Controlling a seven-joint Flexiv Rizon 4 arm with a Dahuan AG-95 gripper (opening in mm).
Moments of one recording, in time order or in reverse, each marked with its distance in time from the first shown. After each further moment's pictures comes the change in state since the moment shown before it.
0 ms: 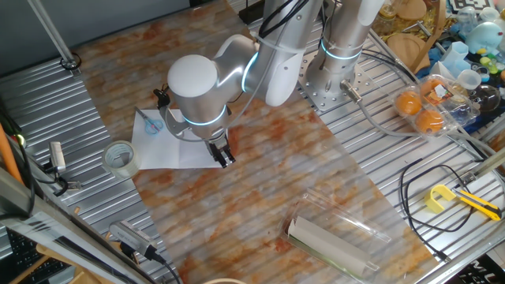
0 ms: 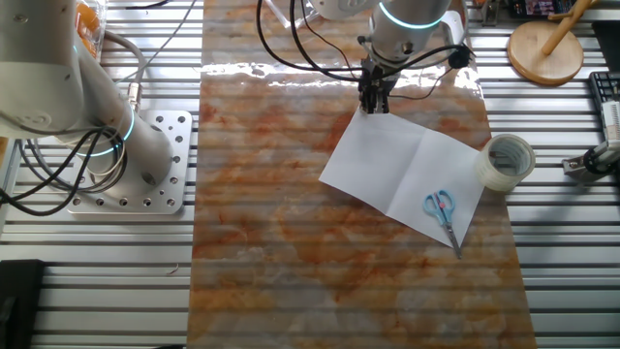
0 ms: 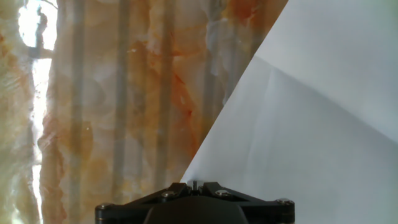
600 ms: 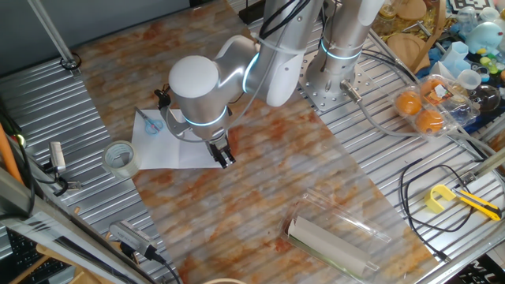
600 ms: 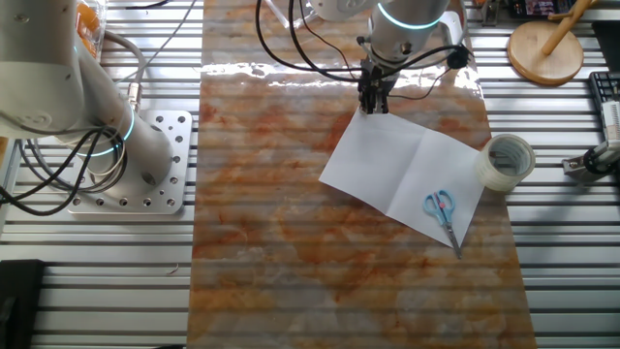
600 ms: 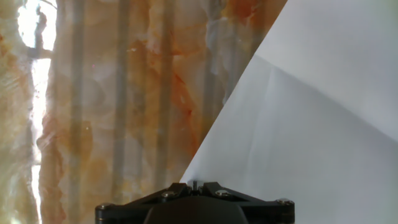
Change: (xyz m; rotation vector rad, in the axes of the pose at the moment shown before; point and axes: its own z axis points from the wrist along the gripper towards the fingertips) arm 0.000 0.000 0.001 0.003 -0.002 0.004
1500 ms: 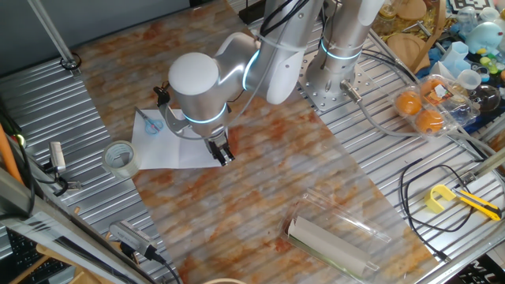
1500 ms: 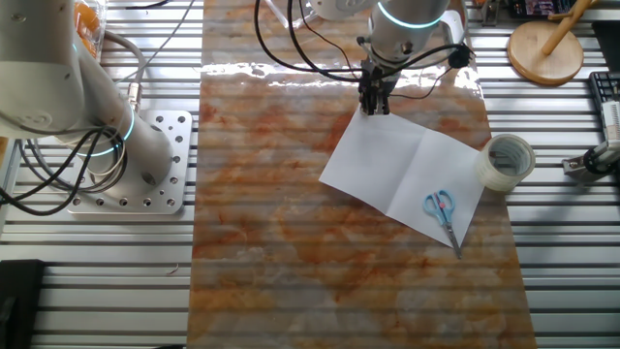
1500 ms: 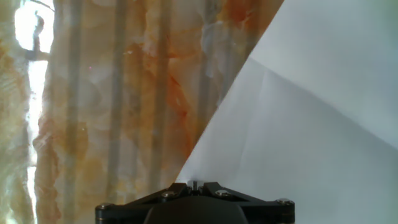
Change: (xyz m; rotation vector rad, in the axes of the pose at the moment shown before) arm 0.000 -0.012 -0.008 0.009 -0.005 -0.014
